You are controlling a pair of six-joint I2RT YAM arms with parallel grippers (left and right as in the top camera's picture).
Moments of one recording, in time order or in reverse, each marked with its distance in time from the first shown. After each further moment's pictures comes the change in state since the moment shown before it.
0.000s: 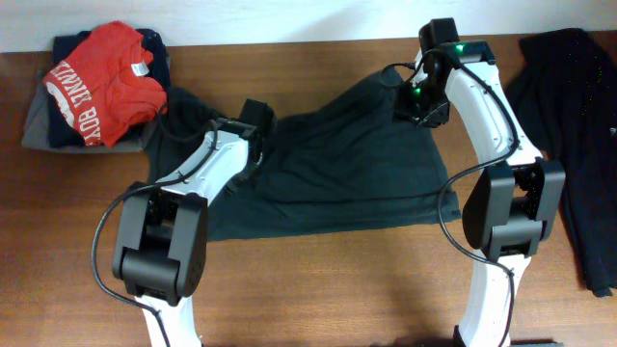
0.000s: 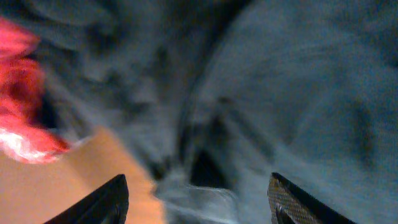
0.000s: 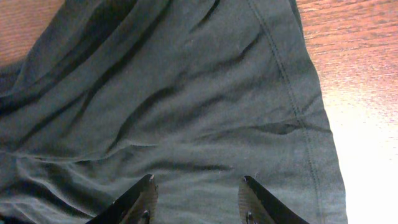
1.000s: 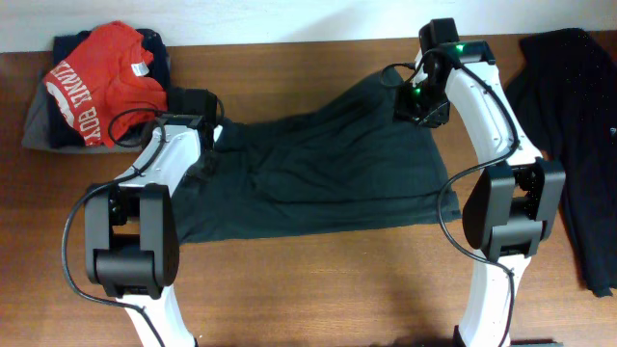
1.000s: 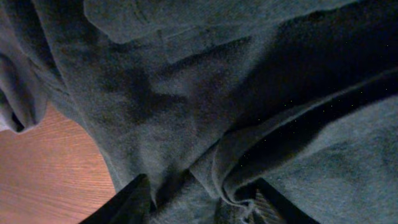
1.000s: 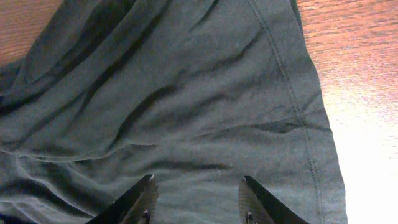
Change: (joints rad) left arm 0.232 0.000 0.000 0.074 0.264 -0.102; right arm 0.000 0.000 0.000 -0.003 0.000 0.000
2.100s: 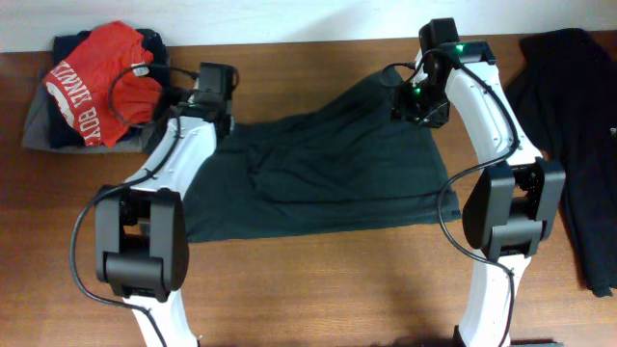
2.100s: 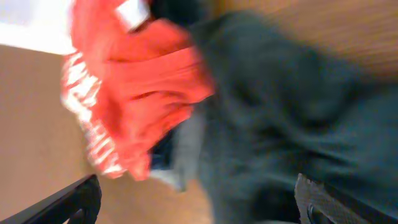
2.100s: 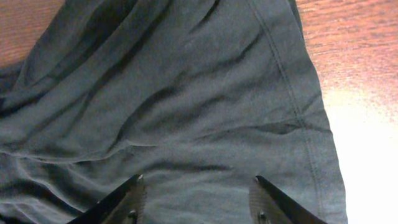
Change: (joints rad) left arm -0.087 -0.006 0.097 0.264 -0.296 0.004; right arm 0.000 0.000 0.000 0.003 0.000 0.000
